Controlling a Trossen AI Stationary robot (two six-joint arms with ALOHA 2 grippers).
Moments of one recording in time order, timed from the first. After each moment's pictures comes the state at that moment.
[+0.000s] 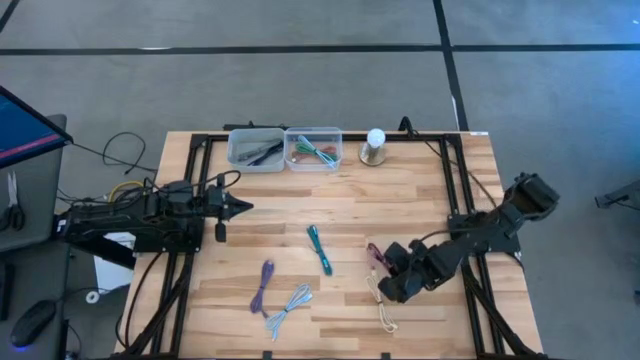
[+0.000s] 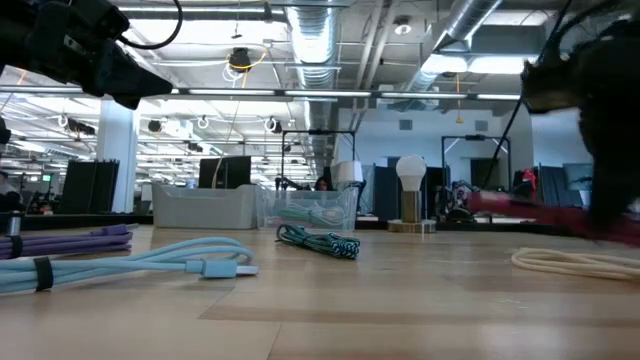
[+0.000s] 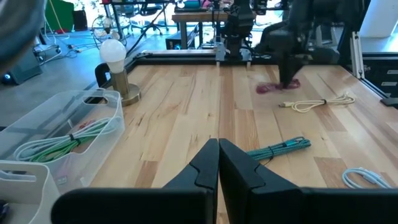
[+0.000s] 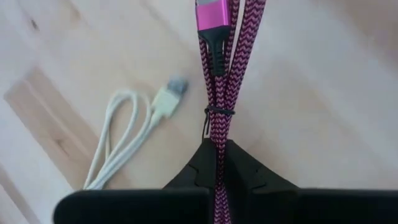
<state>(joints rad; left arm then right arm) 0.10 0.10 0.22 -0.17 -0.01 0.09 0.61 1.53 0.81 -0.61 0.30 1.31</state>
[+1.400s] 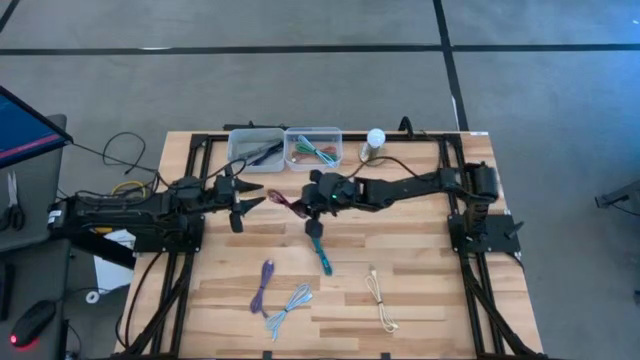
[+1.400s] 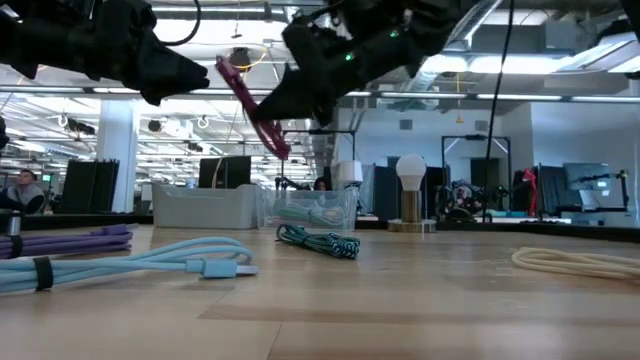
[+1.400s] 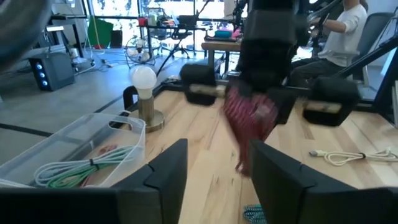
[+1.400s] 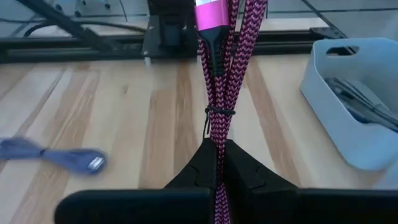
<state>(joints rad) 0.12 0.37 0.22 0.23 -0.11 0.02 -0.07 1.89 1.25 0.20 -0.01 0.00</state>
